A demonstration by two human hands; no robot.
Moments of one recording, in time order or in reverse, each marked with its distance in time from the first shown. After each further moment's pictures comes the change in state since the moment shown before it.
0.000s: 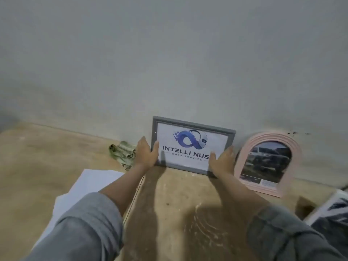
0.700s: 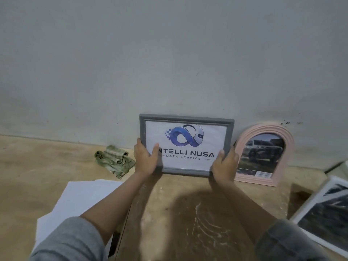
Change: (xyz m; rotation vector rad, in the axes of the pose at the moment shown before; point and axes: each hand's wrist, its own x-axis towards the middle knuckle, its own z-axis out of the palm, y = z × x) left_hand 0.010 -0.004 0.023 -0.217 -0.007 -0.017; right_hand -0.015 0.010 0.009 0.129 0.297 0.044
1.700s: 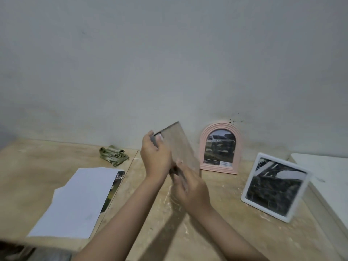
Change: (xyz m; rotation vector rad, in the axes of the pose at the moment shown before) left_hand -0.280 0.205 -0.013 -0.401 0.330 0.130; right_hand -0.175 0.016 -0.191 0.273 -0.121 -0.926
